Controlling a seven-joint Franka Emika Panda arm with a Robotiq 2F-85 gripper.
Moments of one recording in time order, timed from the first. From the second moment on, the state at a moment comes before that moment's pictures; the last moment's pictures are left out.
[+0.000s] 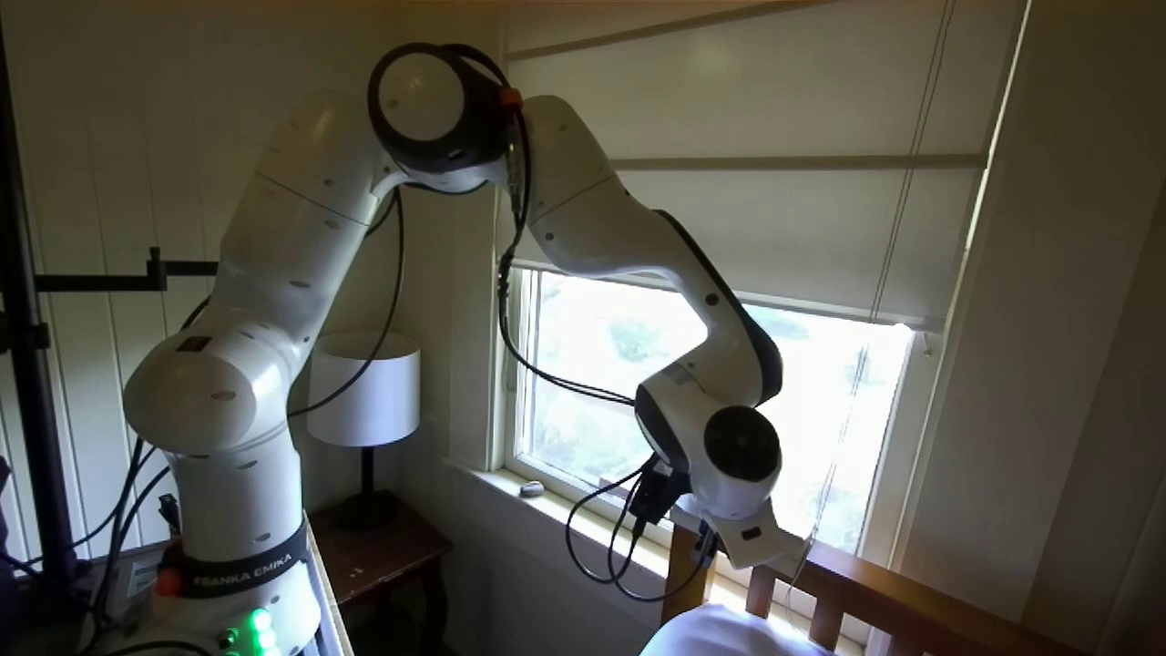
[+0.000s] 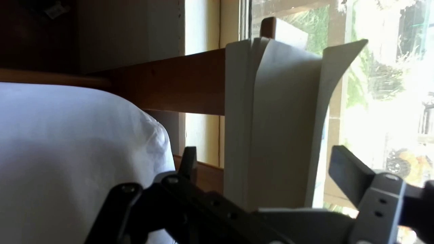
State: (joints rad) arm -0.32 0.42 -0.26 -2.13 1.41 2.32 -0.52
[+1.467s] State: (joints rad) arm -0.31 0.52 -0.23 -2.04 1.53 2.41 -0.62
